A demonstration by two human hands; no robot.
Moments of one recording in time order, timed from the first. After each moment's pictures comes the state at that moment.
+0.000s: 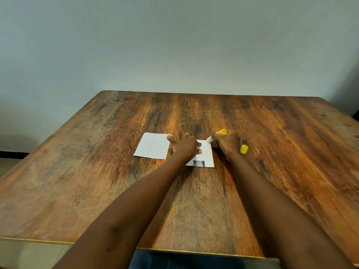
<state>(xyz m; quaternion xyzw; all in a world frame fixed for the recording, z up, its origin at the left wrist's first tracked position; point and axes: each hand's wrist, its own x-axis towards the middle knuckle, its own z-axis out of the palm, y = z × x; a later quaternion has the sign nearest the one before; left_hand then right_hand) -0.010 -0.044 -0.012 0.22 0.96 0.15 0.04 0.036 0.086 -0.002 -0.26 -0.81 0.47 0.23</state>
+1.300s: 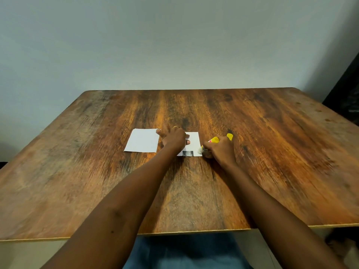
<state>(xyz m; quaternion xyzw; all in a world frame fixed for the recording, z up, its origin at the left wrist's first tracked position) 0.001 -0.048 -0.005 0.22 0.96 0.15 0.02 0.102 0.065 -0.013 -0.24 -0.79 0.52 0.23</state>
